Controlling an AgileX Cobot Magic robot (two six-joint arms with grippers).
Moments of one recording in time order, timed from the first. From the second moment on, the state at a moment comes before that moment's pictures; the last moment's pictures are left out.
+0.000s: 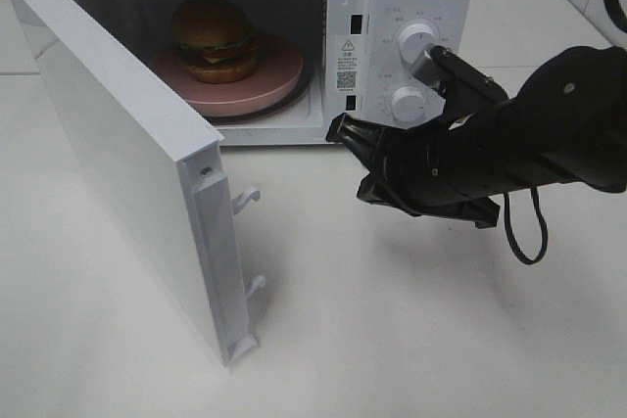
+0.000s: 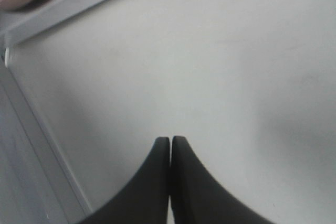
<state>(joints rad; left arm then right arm) -0.09 0.00 -0.50 -0.13 1.05 0.06 0.58 1.64 -0.73 0.80 -0.06 0.13</state>
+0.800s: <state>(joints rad) -0.09 0.00 -0.50 -0.13 1.05 0.06 0.54 1.59 -0.88 0.42 0.68 -0.52</state>
